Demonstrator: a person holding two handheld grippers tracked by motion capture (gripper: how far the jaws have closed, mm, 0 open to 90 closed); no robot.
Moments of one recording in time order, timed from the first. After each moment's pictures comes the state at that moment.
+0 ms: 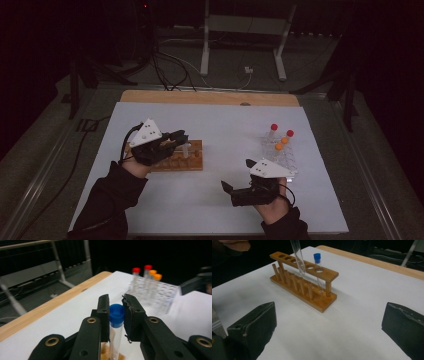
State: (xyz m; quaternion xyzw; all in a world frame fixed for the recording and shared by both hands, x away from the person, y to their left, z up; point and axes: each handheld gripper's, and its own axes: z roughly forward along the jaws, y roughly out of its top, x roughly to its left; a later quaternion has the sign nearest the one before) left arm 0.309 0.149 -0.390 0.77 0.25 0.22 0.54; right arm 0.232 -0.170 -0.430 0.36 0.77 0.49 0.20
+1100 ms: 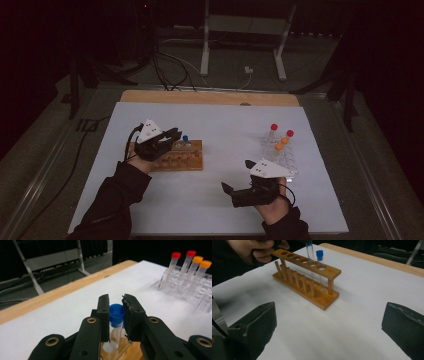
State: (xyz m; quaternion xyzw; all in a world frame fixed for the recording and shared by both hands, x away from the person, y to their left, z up) left arm 0.340 0.150 -0.438 0.76 0.32 0.24 0.51; right arm 0.233 -0.171 -0.433 0.35 0.78 0.49 0.19
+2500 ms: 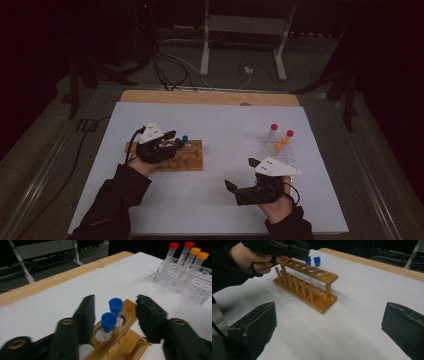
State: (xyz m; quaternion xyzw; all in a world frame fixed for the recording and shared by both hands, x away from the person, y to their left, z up) left arm 0.336 0.152 -0.439 0.77 0.33 0.21 0.50; right arm 0.233 -0.181 -0.425 0.35 0.77 0.50 0.19
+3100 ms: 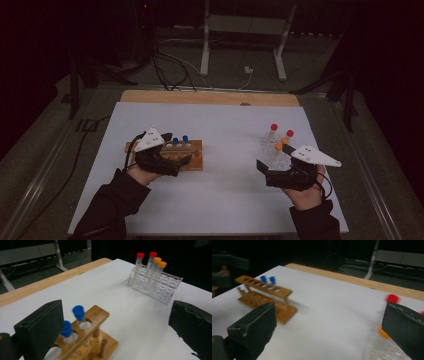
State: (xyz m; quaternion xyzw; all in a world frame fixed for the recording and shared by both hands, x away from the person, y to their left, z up) left arm 0.304 0.141 -0.422 0.78 0.28 0.17 0.53; right arm 0.247 -0.251 -0.399 0.42 0.71 0.50 0.26
